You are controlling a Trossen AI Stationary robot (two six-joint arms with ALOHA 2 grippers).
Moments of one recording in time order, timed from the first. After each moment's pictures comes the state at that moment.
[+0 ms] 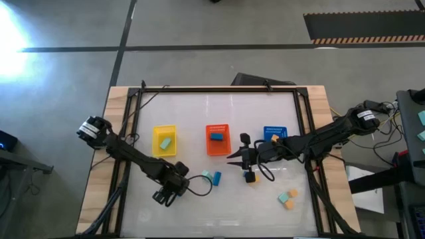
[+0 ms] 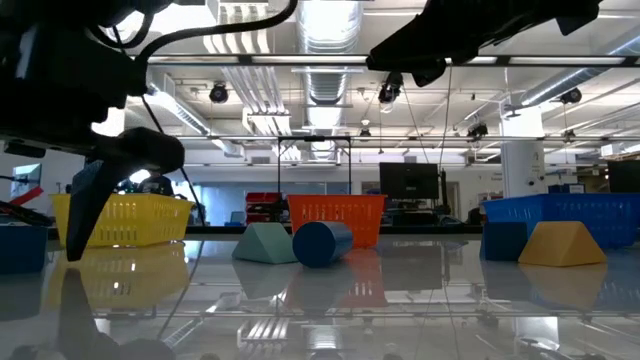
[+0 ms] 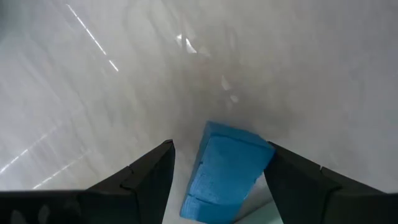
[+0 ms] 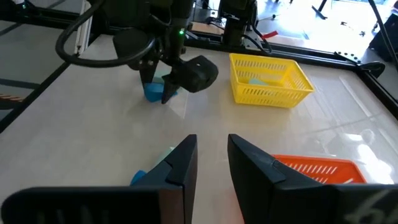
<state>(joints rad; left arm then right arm) -0.49 1.64 0.91 -0.58 0.09 0.09 0.26 1.39 0.75 0.27 0.18 -0.04</state>
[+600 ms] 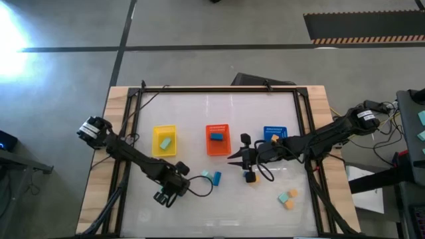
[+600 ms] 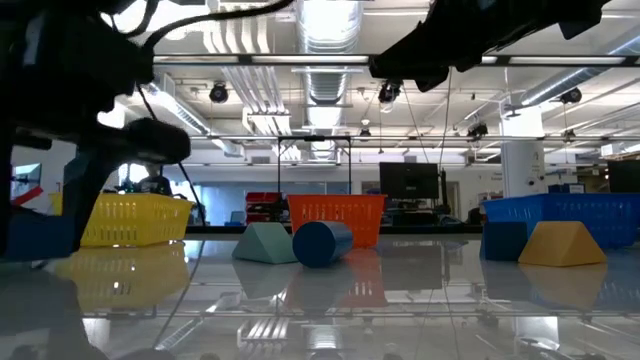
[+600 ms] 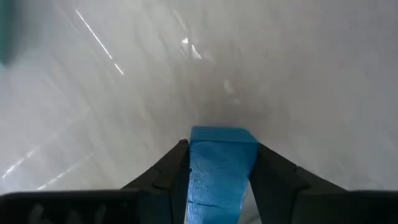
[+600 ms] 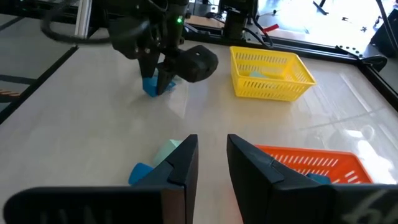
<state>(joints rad) -0.49 1.64 0.93 -0.59 0.06 0.09 0.26 1.39 0.73 0.27 0.18 -0.04</state>
